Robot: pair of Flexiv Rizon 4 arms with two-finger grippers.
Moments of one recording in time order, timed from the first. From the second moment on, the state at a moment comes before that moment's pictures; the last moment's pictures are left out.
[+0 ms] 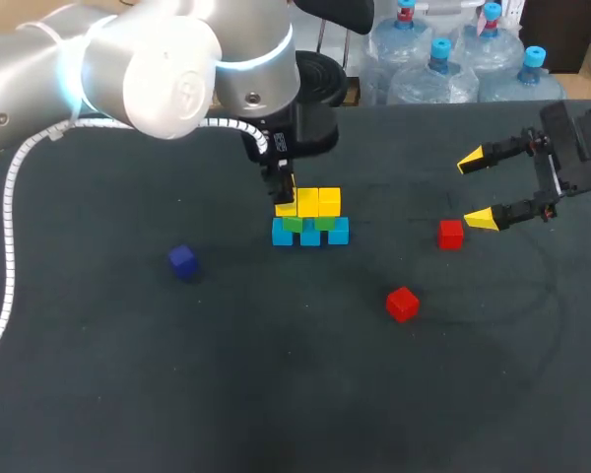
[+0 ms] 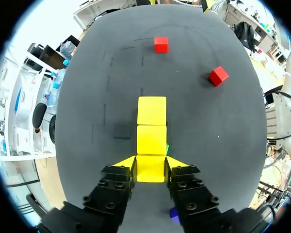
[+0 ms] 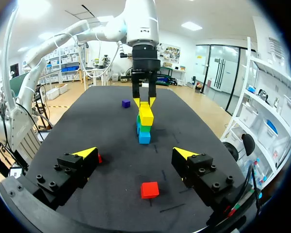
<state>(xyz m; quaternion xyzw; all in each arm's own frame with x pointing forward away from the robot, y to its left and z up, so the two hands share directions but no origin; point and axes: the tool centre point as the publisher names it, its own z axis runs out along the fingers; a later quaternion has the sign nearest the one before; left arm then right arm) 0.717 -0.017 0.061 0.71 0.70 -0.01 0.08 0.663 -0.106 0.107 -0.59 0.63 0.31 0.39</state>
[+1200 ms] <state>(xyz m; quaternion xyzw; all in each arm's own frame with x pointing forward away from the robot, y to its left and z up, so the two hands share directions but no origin) 0.721 -0.017 0.057 0.71 0.70 -0.01 0.07 0.663 -0.106 0.107 -0.59 0.63 0.31 0.39</state>
